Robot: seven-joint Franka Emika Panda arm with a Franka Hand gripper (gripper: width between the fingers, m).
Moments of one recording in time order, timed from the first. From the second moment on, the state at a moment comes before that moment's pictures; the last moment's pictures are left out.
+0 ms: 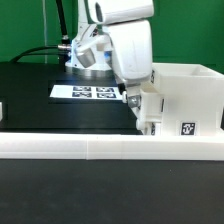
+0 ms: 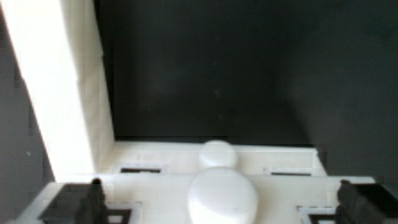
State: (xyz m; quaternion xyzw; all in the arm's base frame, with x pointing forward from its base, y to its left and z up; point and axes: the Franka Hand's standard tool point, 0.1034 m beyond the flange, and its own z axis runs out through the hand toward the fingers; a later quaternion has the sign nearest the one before) arm 0.598 0.014 0.069 -0.68 -0.73 -0.08 0.05
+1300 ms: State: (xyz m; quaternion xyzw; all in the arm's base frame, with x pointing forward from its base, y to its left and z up) arm 0.597 0.019 0.062 -0.70 -0.71 -0.07 0.05
